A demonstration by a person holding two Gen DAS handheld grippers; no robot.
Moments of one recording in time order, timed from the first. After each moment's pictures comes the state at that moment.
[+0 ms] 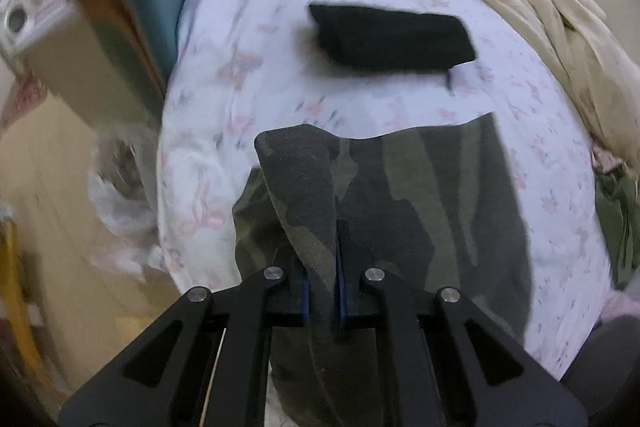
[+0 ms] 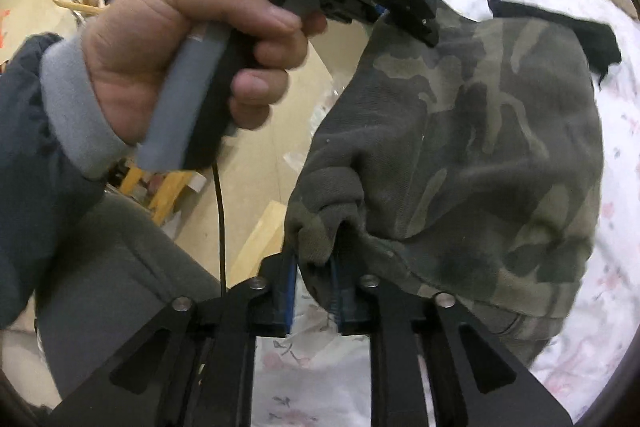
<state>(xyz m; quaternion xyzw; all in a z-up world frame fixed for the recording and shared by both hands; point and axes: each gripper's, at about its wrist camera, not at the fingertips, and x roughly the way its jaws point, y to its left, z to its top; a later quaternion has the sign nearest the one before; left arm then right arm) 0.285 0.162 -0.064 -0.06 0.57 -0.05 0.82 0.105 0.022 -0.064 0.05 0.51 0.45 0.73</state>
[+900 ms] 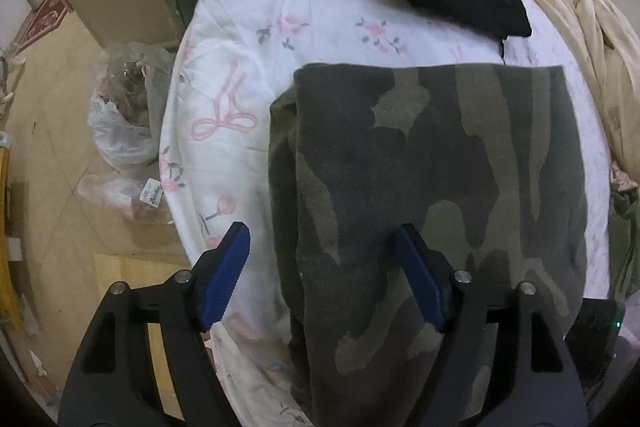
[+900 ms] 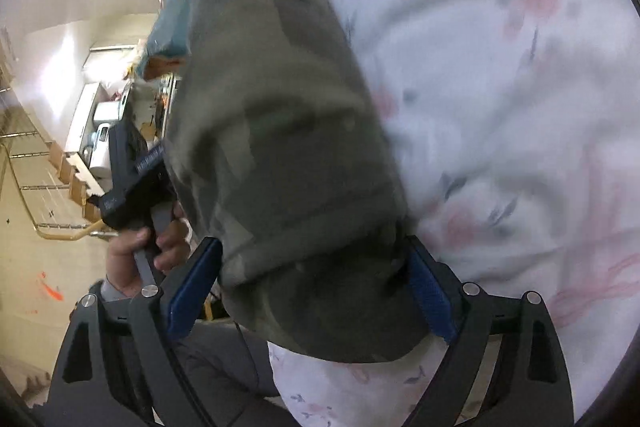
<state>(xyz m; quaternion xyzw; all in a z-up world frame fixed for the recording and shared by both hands) 0.253 0.186 -0.116 -0.11 0.62 0.00 0.78 0.157 -0.107 -0.211 0.41 0.58 0.30 0.63</state>
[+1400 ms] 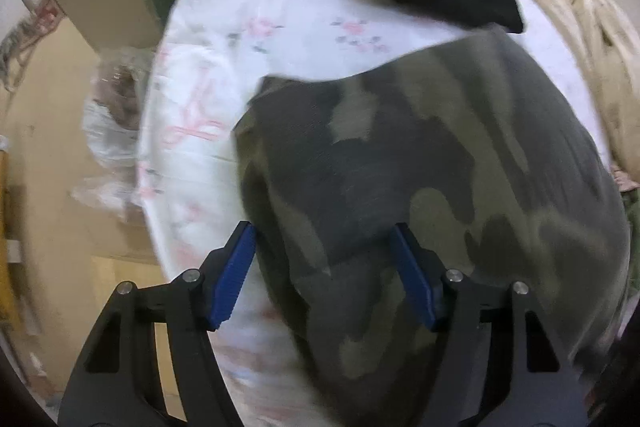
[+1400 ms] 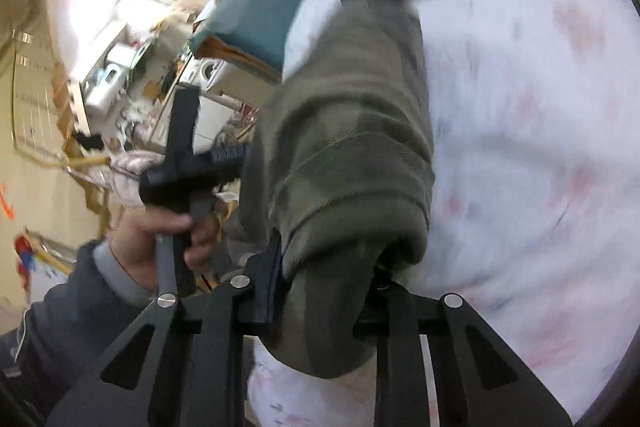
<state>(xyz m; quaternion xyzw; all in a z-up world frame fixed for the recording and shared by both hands) 0.258 0.158 -0.114 -0.12 0.62 -0.01 0.78 0.200 -0.133 -0.086 0.25 0.52 0.37 0.73</state>
